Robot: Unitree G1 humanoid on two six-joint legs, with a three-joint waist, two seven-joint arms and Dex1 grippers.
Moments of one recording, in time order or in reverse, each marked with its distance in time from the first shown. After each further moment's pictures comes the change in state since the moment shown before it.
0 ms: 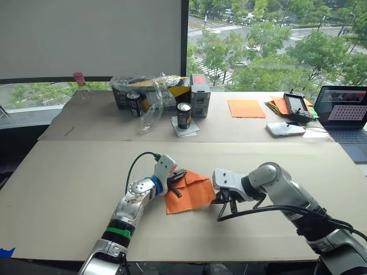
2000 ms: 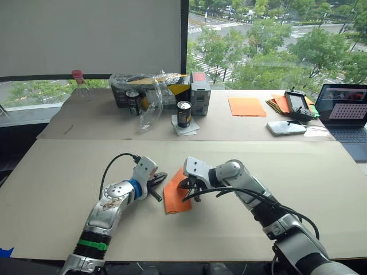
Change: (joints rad) left arm 0.133 0.168 0.079 -0.295 -0.029 0.230 0.010; right arm -0.154 0.346 0.013 0.396 -0.029 -0.232 -0.231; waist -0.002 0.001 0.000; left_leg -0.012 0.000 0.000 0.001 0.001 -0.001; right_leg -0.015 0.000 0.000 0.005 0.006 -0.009
